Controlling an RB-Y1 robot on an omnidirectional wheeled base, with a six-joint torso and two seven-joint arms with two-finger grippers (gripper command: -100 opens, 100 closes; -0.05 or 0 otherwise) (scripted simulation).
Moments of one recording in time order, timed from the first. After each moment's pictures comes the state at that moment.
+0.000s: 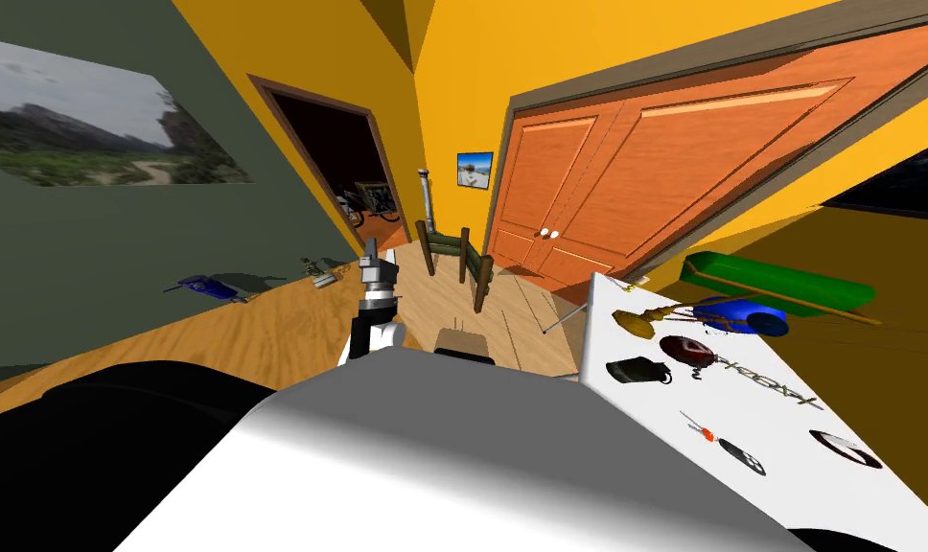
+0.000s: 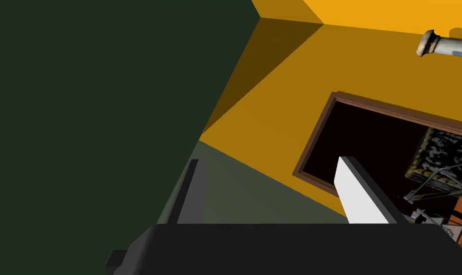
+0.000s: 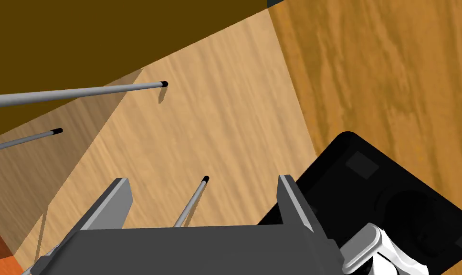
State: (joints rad) left arm 0.50 -0.04 0.03 -2.28 0.12 -0.39 -0.05; right arm 1.13 -1.20 0.40 -0.99 0.14 -0.32 1.12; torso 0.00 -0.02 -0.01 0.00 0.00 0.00
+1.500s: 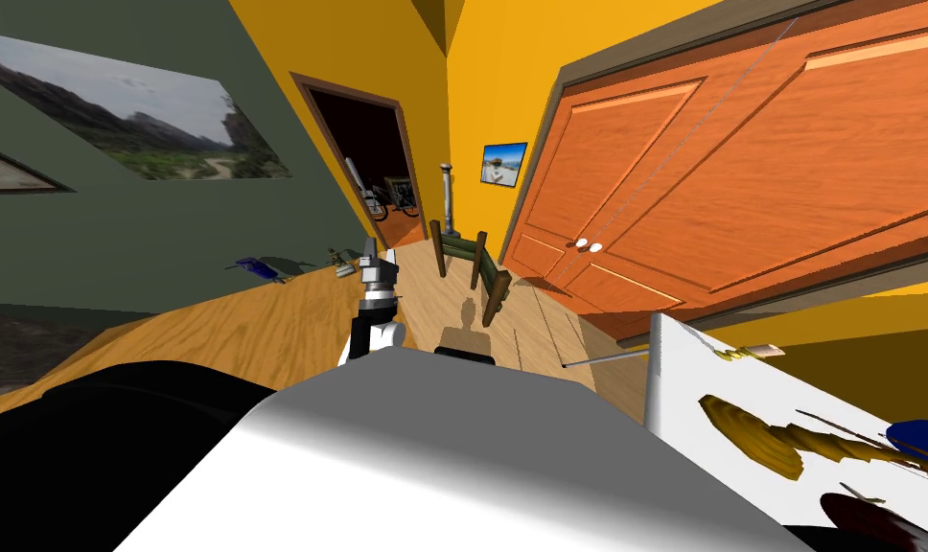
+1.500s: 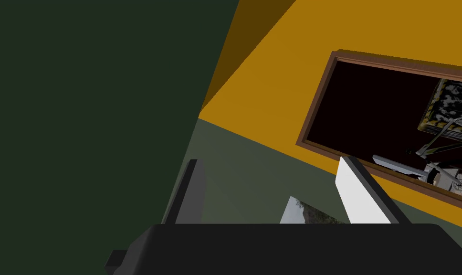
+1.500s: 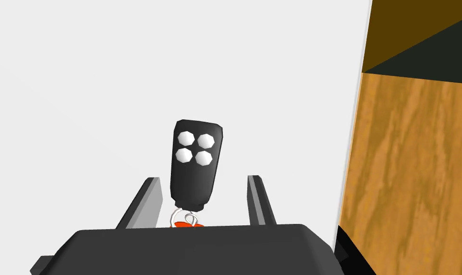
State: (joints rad) left arm 0.50 -0.04 0.03 -2.28 0.12 -0.39 -0.05; right arm 1.04 -1.31 0.46 -0.83 0.23 -0.32 1.27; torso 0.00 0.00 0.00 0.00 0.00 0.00
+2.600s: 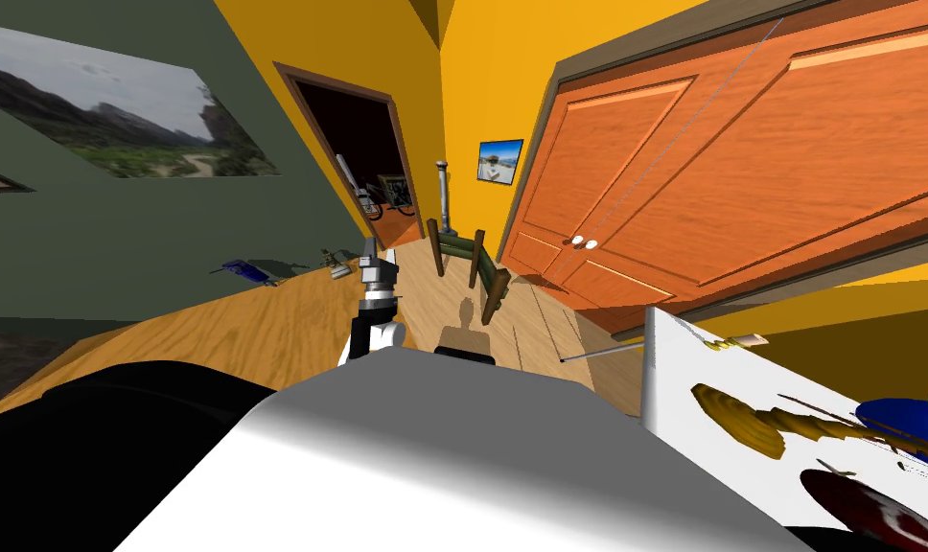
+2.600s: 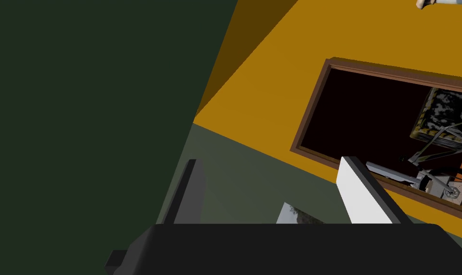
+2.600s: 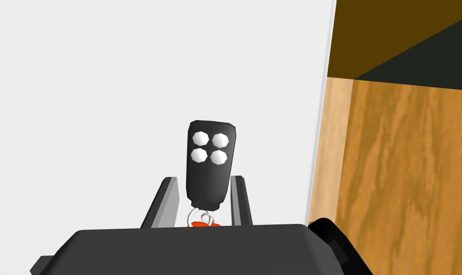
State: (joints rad) left arm 0.50 -0.04 0.03 -2.28 0.12 -0.39 -0.05; right arm 1.06 -1.37 0.45 -0.80 0.20 -0.39 1.27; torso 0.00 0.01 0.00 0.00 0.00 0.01
